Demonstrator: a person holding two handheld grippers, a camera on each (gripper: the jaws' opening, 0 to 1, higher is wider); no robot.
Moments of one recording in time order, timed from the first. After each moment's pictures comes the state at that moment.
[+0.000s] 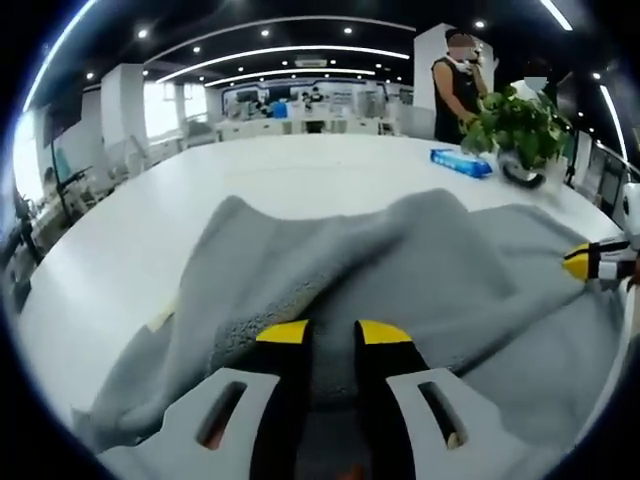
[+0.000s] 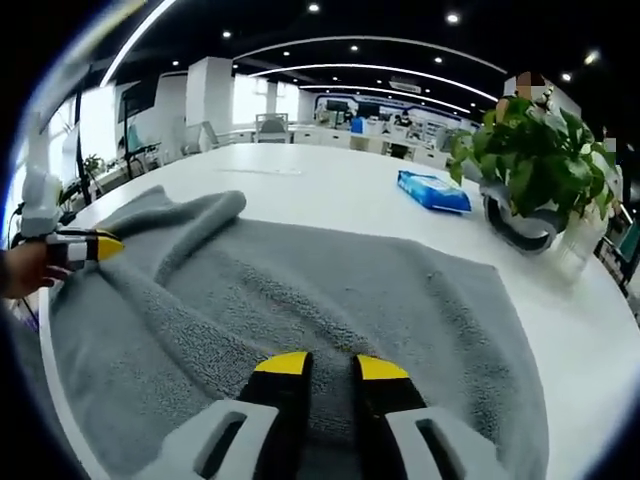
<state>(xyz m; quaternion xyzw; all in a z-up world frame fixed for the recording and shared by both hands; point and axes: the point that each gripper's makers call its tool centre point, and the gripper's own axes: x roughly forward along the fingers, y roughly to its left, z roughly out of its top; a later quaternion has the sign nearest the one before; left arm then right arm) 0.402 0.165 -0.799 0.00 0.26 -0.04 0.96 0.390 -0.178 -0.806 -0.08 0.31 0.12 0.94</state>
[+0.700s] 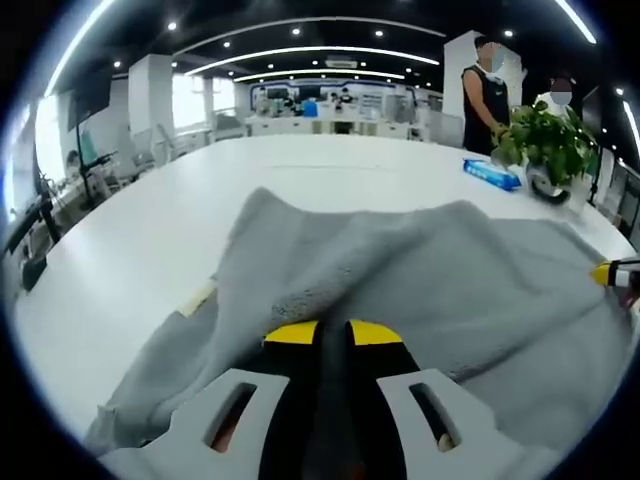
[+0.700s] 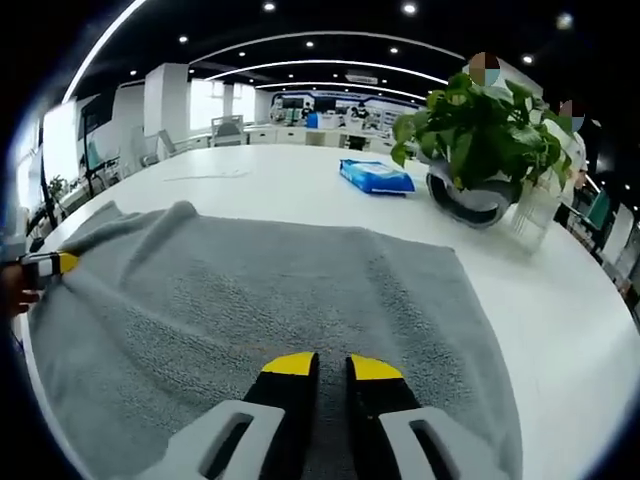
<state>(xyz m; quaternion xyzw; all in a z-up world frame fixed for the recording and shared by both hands) 0.398 0.204 -0.799 -0.02 0.26 0.02 0.97 0.390 -0.238 -0.807 -0.06 0.32 0.03 0.94</state>
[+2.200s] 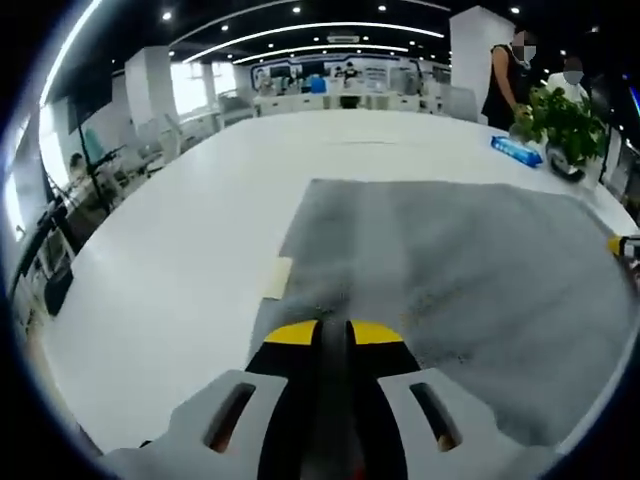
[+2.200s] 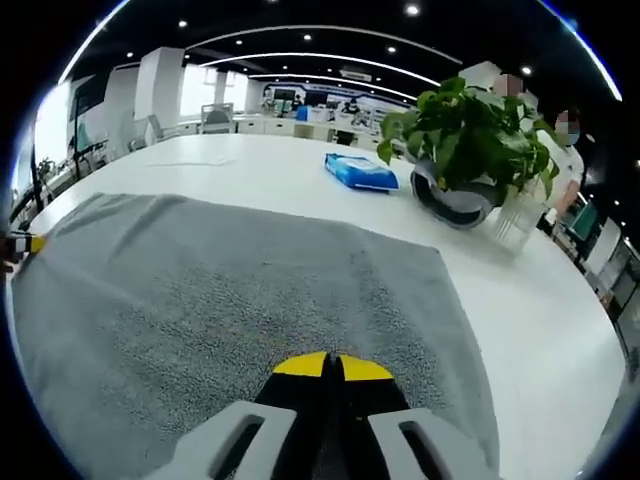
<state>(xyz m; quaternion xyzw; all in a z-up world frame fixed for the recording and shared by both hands) 0.382 0.309 -0.800 0.03 0.32 0.02 0.95 0.390 -0.241 -0.806 -0.10 0.33 0.01 0.94</state>
